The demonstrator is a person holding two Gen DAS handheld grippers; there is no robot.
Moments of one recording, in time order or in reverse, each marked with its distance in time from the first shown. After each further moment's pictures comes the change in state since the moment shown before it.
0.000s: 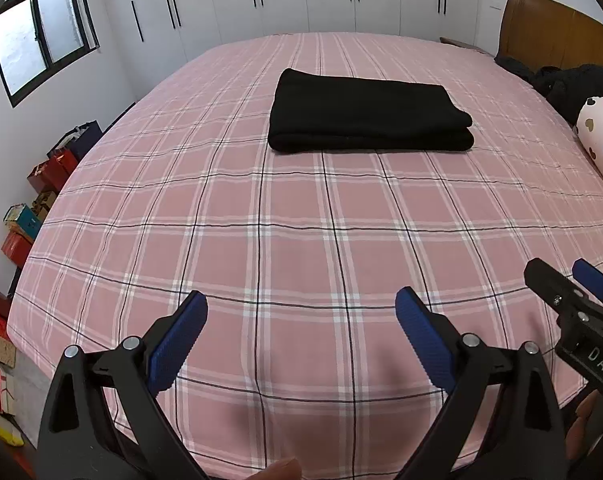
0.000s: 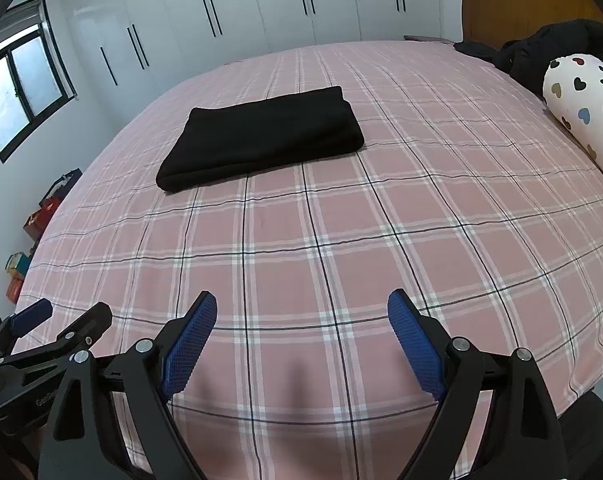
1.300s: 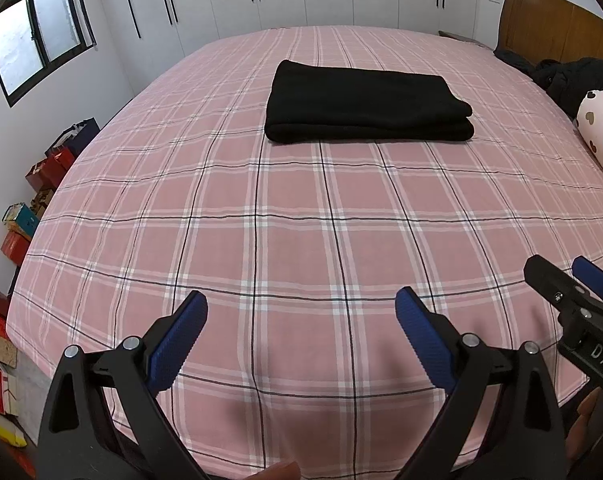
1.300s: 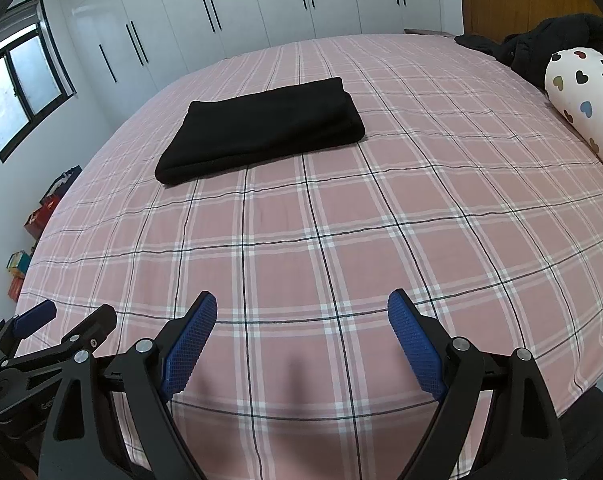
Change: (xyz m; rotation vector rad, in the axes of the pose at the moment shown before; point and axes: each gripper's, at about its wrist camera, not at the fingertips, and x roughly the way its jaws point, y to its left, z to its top) left arm 0.005 -0.001 -0.005 0.009 0.023 -0.004; right arm 0.004 -0.001 -0.003 0.004 0.023 0.009
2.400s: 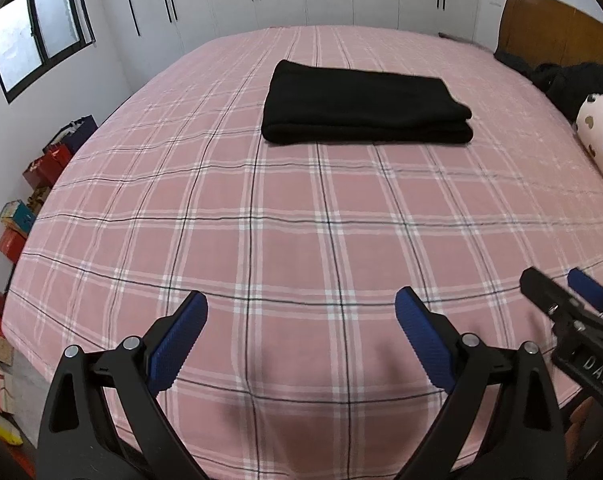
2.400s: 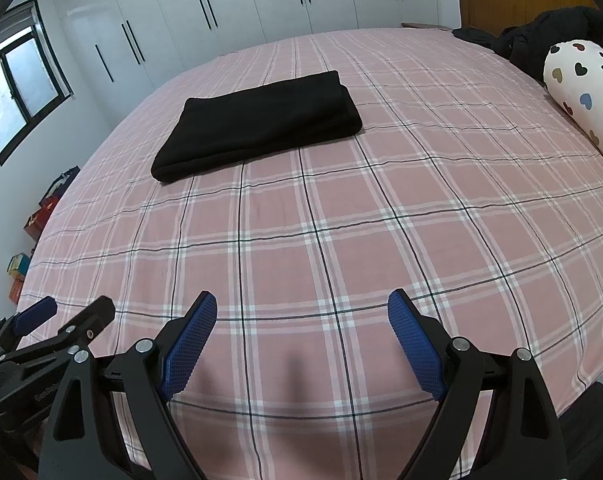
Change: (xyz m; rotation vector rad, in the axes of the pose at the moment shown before) left arm 0.002 0.001 0.003 -0.017 -0.007 -0.028; right arm 0.002 -0.003 -0.001 0.010 0.018 0.003
